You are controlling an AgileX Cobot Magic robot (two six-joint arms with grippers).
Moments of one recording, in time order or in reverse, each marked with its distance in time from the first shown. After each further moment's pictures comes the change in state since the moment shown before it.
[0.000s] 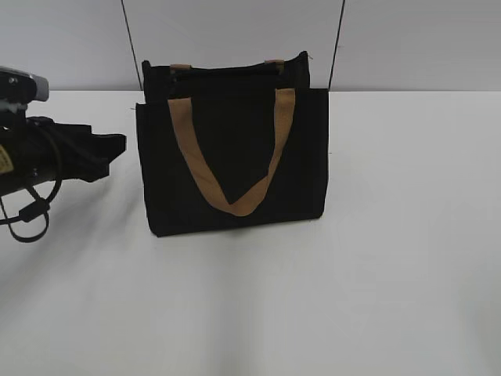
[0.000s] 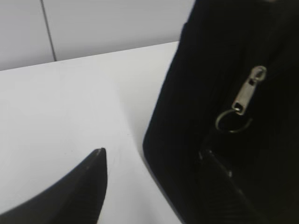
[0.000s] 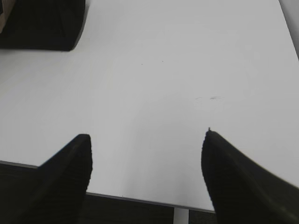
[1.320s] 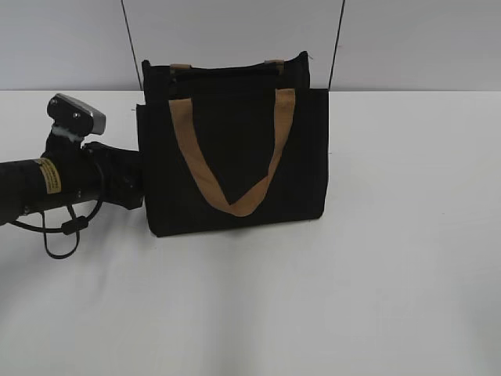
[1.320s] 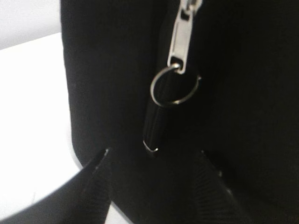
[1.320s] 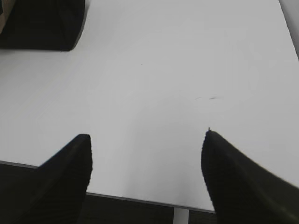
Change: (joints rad) left arm 0.014 0.274 -0.133 0.349 -0.165 -0.065; right arm 0.000 0.000 0.000 0.000 0.000 0.000
